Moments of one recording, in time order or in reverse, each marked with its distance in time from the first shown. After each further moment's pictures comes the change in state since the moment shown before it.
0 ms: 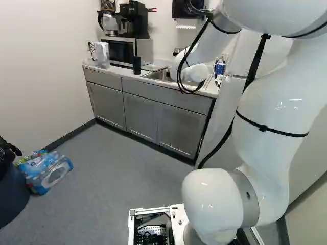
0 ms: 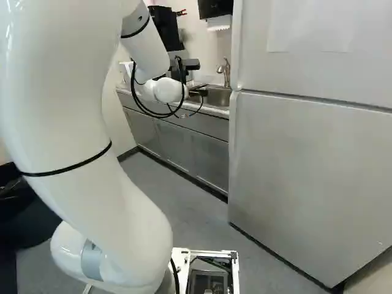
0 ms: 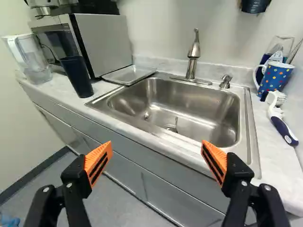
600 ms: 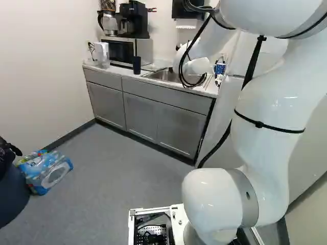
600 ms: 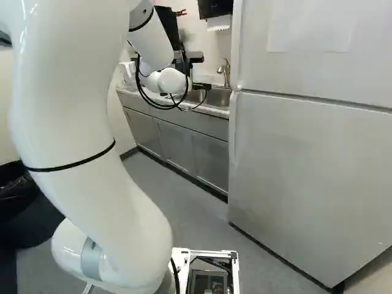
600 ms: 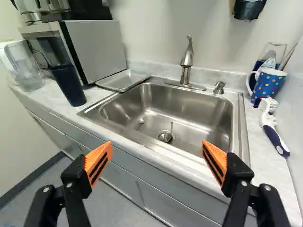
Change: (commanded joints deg) arm -1.5 -1.7 -5.6 0.0 -3.3 0.0
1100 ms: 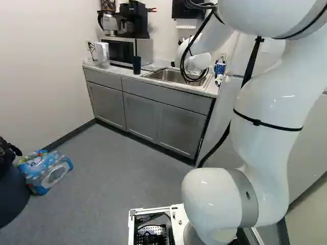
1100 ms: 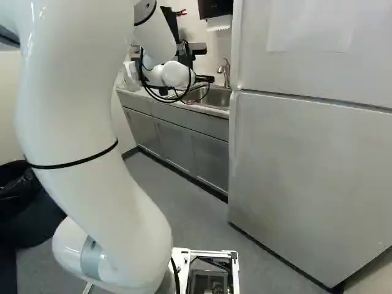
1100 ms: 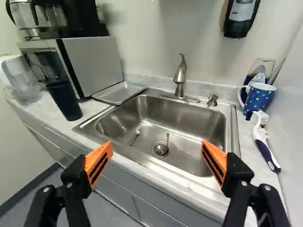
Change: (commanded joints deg) arm -1.2 -1.2 -4.4 0.0 0.0 0.0
